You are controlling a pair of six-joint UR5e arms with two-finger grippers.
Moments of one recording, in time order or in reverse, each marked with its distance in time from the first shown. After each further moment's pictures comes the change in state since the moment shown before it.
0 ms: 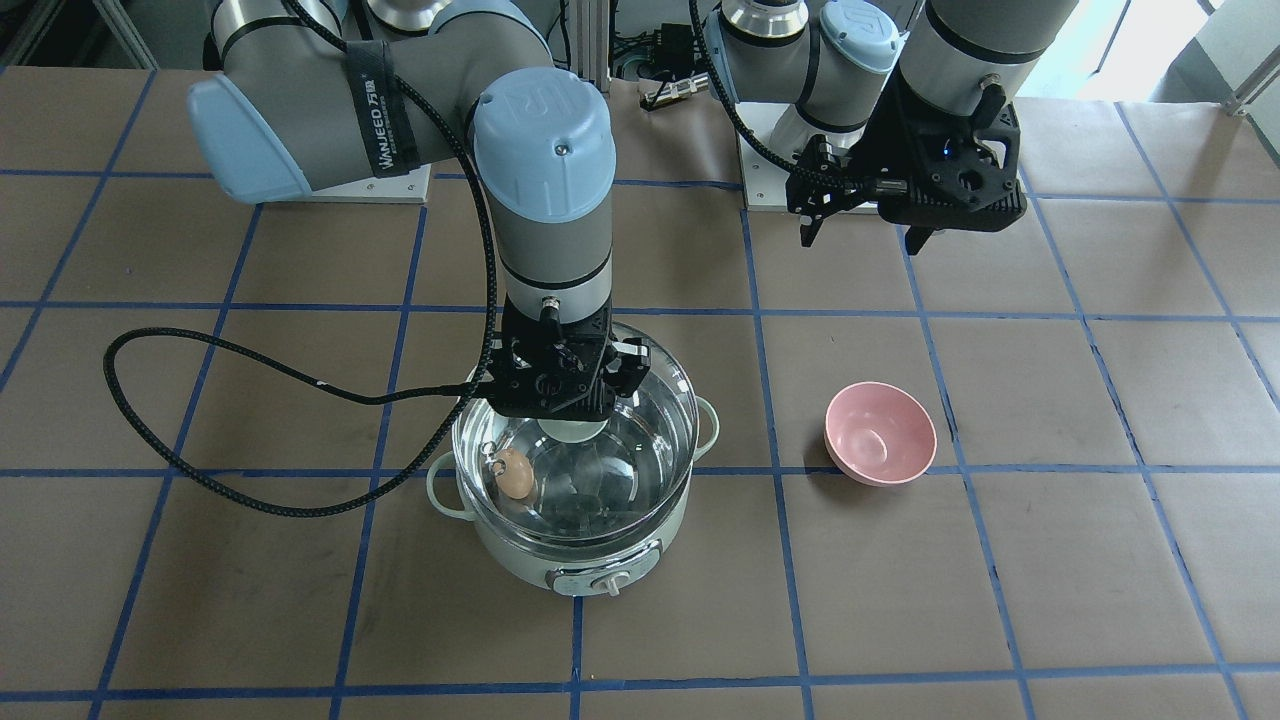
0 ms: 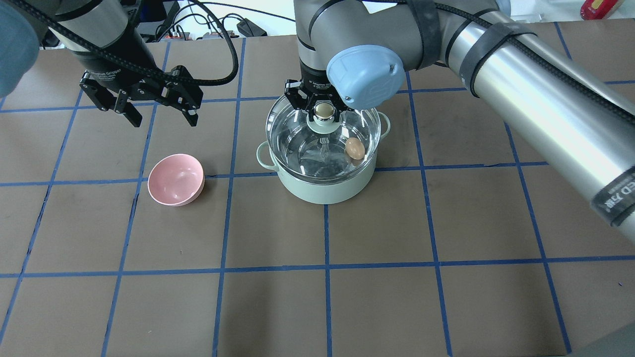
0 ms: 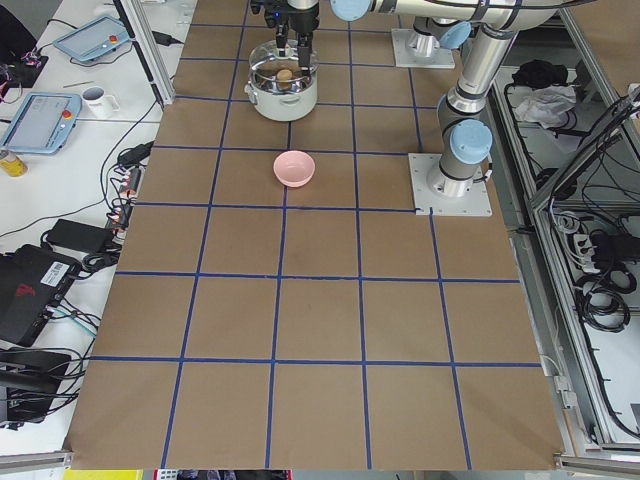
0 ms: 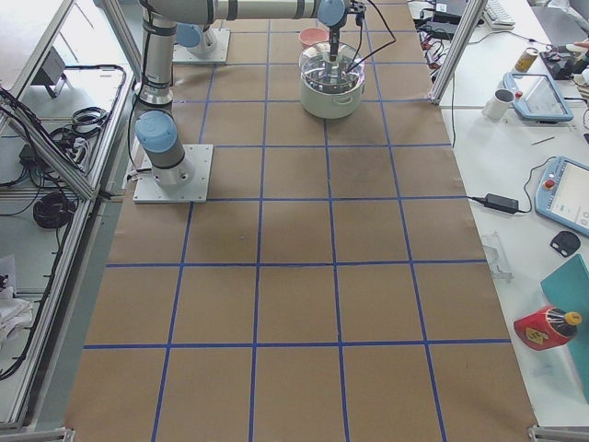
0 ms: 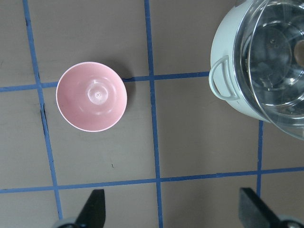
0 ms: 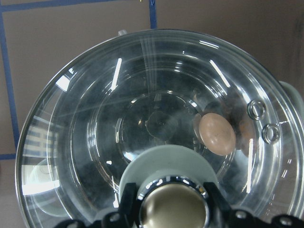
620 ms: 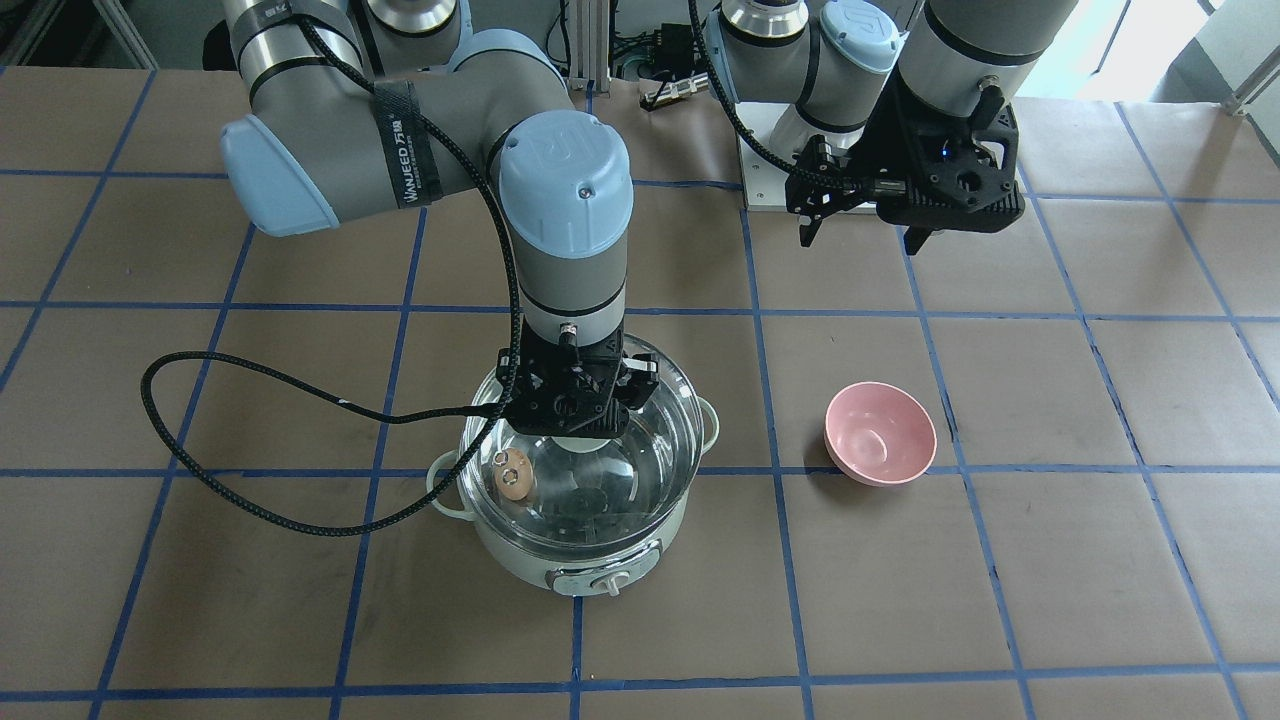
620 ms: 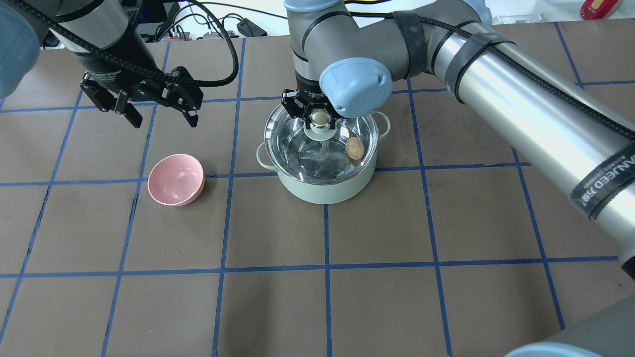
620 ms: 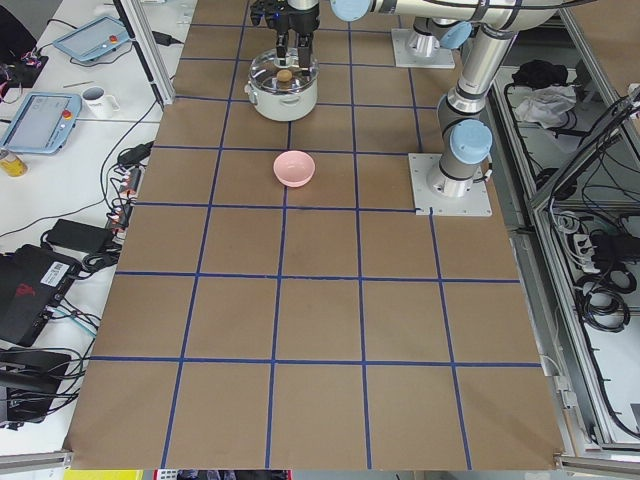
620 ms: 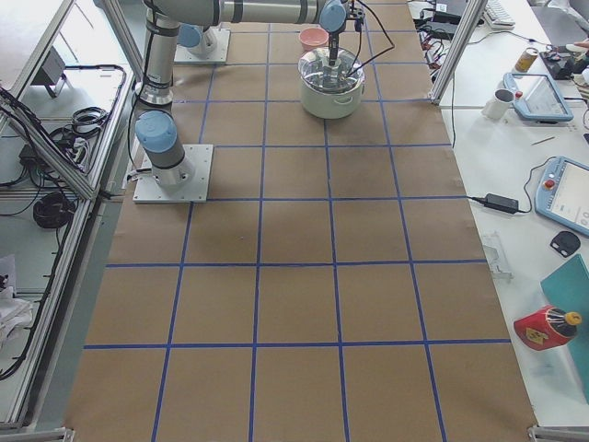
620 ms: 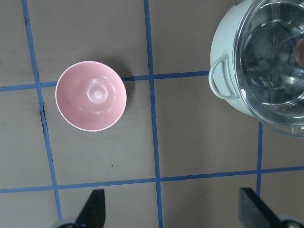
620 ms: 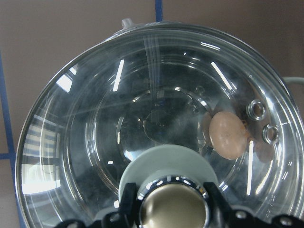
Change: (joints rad) left arm 0.000 0.000 -0.003 0.000 -0.001 0.001; right arm 0.012 0.034 0.010 -0.024 0.000 0.001
